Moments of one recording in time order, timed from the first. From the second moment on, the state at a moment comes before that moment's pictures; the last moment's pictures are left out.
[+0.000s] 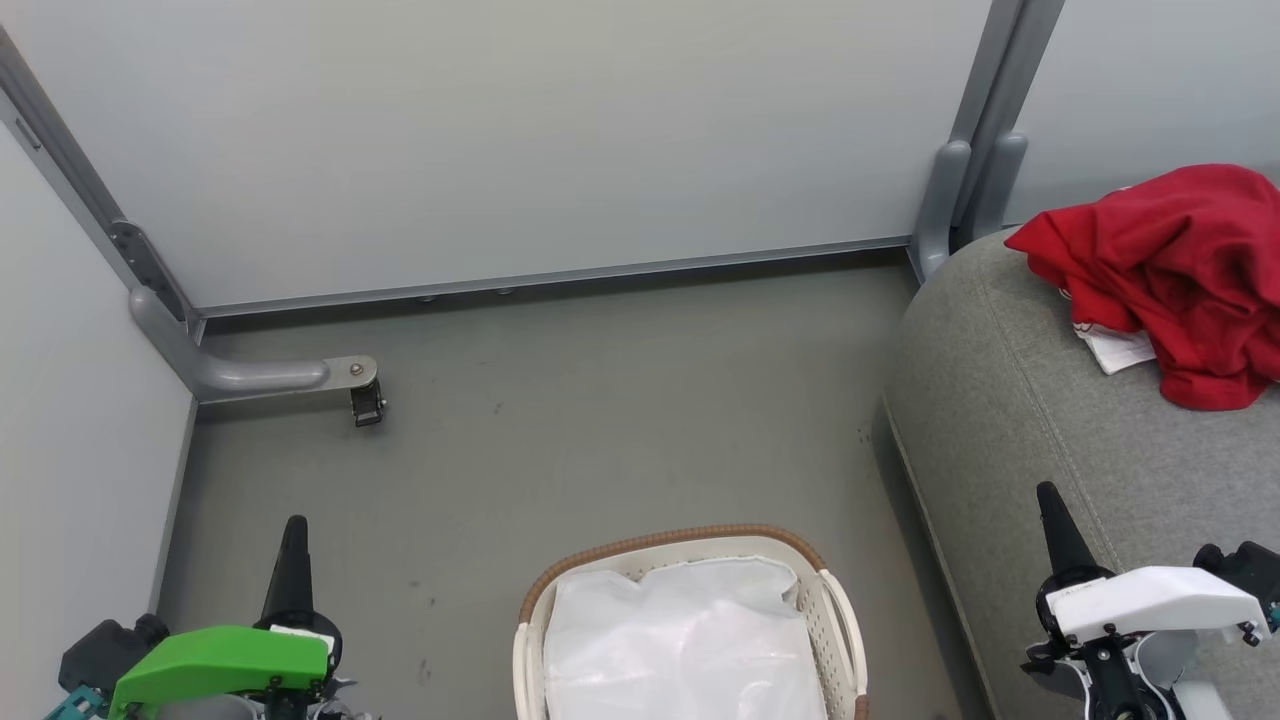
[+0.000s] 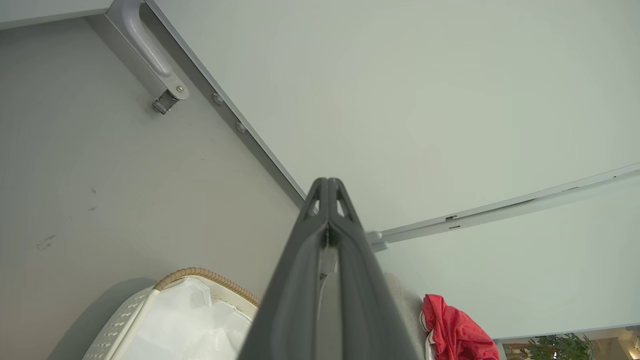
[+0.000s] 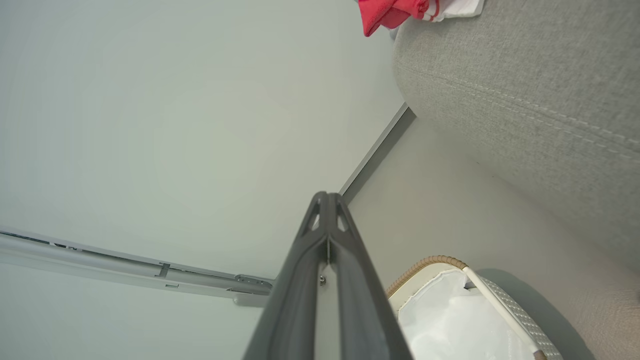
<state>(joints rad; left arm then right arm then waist) -0.04 0.05 0.03 0.26 -1.16 -0.12 -0.03 -0.08 -0.04 -0.08 0.27 1.09 0.13 -0.02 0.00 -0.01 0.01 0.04</state>
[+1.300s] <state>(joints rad) -0.08 0.05 0.08 0.25 -1.48 -0.12 0.07 -0.09 -0.05 -0.10 0.25 1.45 0.13 0.07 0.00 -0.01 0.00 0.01</state>
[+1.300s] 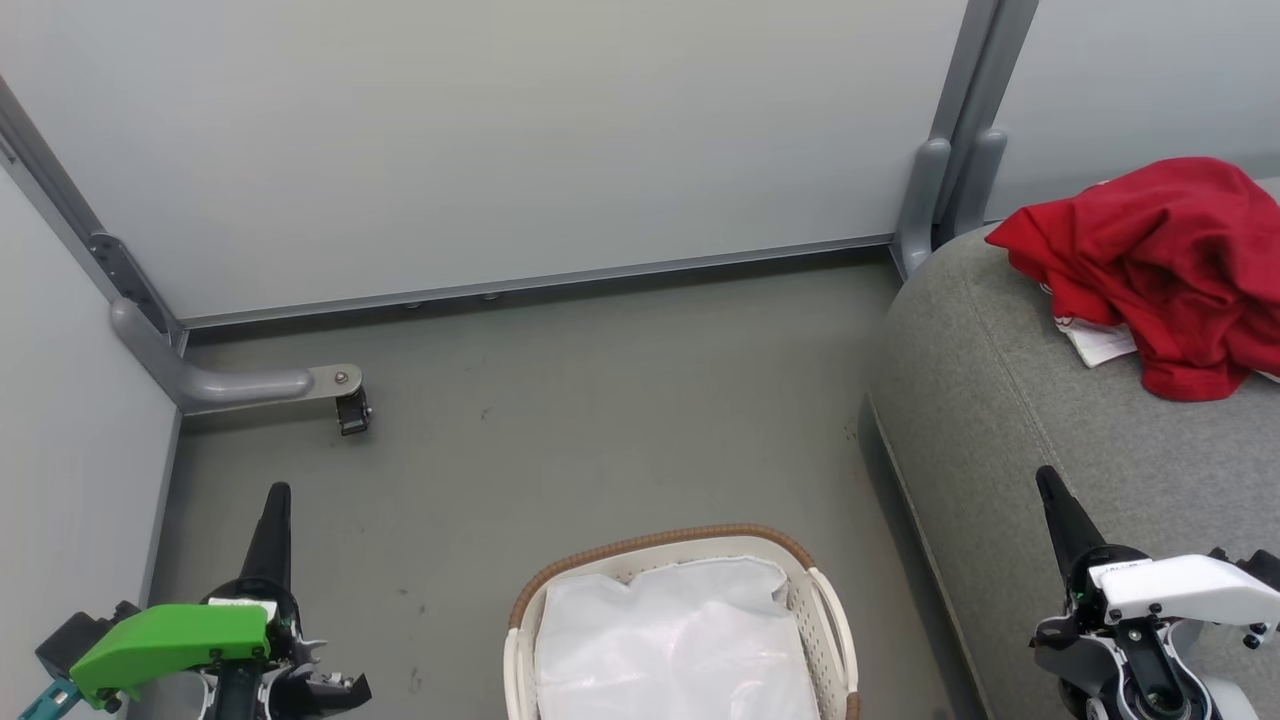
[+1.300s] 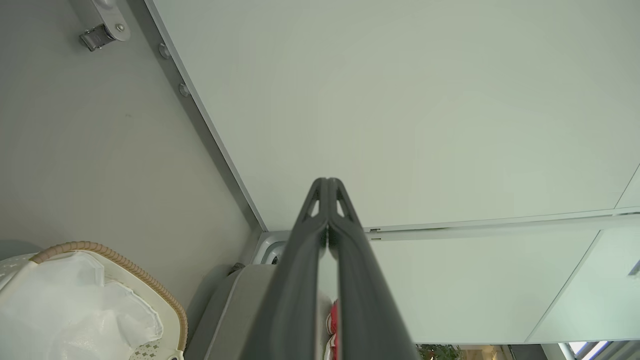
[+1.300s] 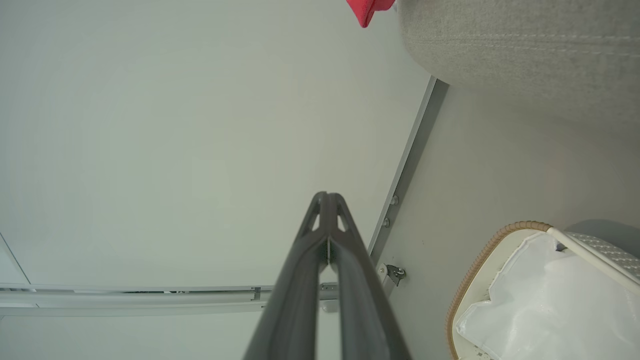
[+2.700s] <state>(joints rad) -0.10 0.05 0.11 0.25 -1.62 -0.13 0.11 -0.10 -0.05 -0.11 0.25 1.61 0.13 0.11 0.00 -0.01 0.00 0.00</state>
